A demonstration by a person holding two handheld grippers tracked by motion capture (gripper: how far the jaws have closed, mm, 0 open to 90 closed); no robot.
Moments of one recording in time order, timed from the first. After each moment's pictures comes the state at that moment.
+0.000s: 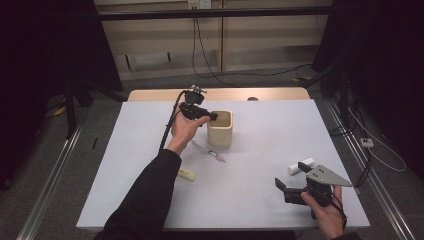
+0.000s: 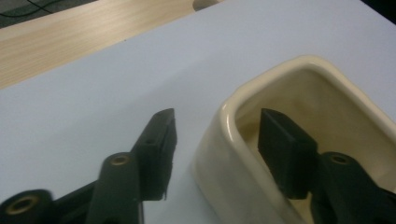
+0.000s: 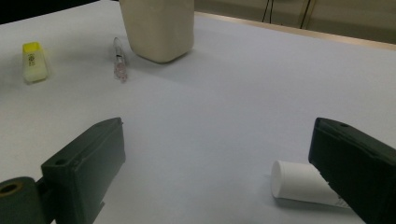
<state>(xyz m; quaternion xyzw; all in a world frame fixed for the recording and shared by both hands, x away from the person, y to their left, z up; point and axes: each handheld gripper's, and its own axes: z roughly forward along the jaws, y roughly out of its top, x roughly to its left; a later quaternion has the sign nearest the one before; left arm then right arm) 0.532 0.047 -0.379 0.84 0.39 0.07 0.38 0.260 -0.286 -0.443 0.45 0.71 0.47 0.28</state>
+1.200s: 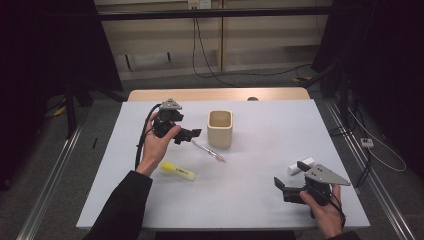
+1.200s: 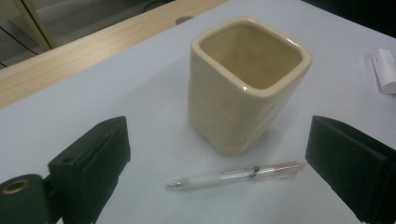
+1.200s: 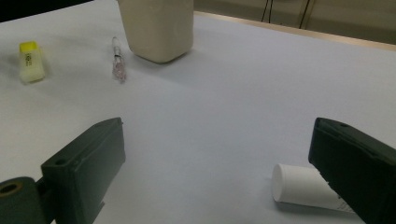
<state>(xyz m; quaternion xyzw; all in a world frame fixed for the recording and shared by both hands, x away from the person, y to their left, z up) 0.466 0.119 -0.363 0.84 0.30 0.11 0.44 0.263 -0.284 -0.443 0.45 0.71 0.47 0.28</state>
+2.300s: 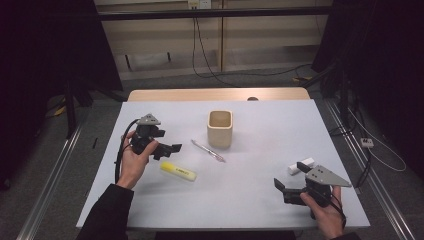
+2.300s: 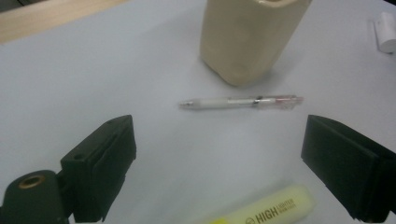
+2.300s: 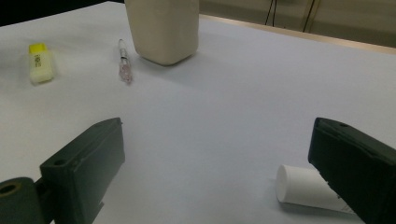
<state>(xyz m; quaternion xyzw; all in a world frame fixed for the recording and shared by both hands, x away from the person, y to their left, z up) 0.432 0.175 -0.380 0.84 0.34 0.08 0.41 0.259 -0.284 -0.442 0.44 0.71 0.48 0.28</state>
